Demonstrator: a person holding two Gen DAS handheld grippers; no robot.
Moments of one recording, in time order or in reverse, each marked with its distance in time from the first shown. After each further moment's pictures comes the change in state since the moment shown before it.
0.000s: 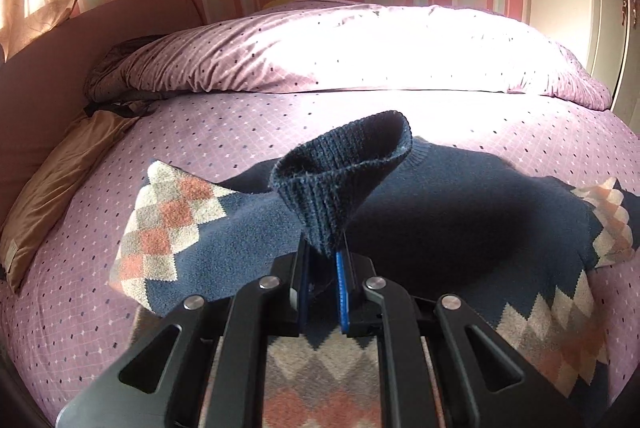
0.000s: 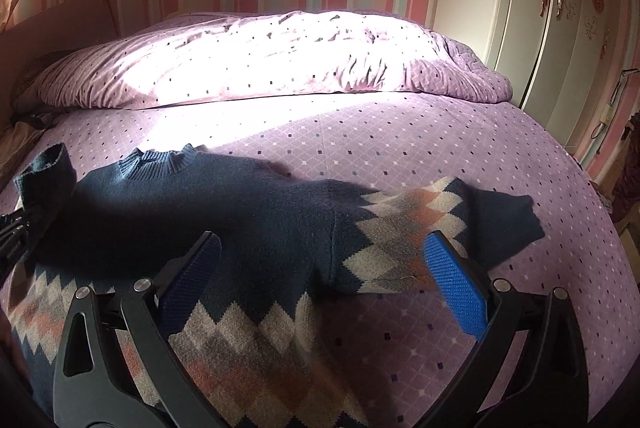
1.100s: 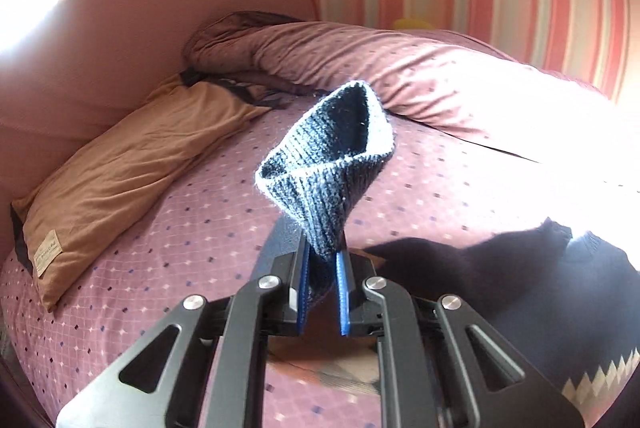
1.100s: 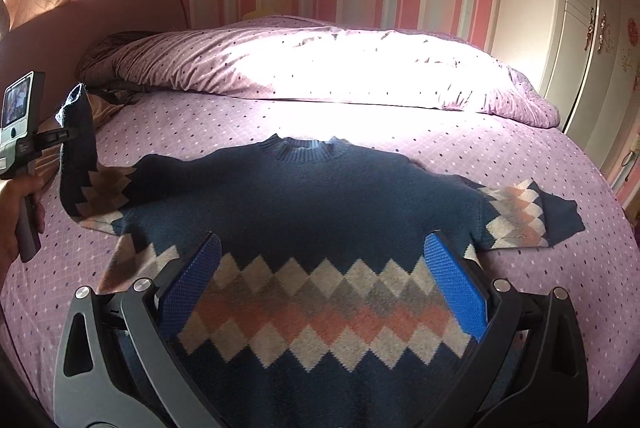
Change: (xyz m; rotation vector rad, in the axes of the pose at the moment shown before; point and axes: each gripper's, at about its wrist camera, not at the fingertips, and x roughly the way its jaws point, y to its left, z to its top) left arm 0.031 0.313 0.023 -0.236 -0.046 0.166; right arm -0.098 0.190 -0.036 -0.103 -0.038 0.132
